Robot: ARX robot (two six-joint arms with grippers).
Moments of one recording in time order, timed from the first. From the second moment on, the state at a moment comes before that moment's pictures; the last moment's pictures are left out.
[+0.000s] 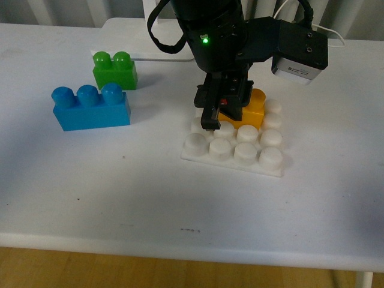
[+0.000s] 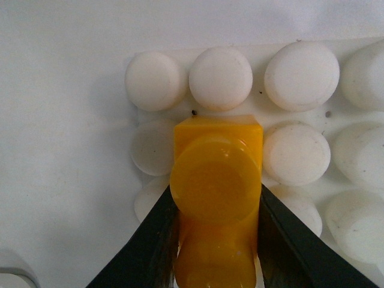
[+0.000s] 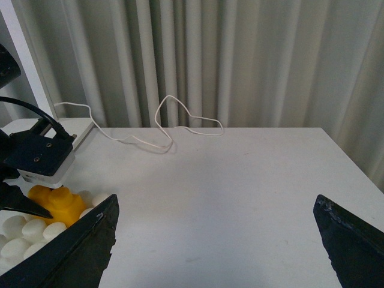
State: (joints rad) left arm -0.56 2.24 1.72 -0.61 0.20 1.29; right arm 0.00 0.00 0.01 0.00 0.00 0.00
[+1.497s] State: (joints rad) left arm -0.44 1.38 0.98 0.01 0.06 1.18; right arm 0.00 0.00 0.01 0.00 0.00 0.00
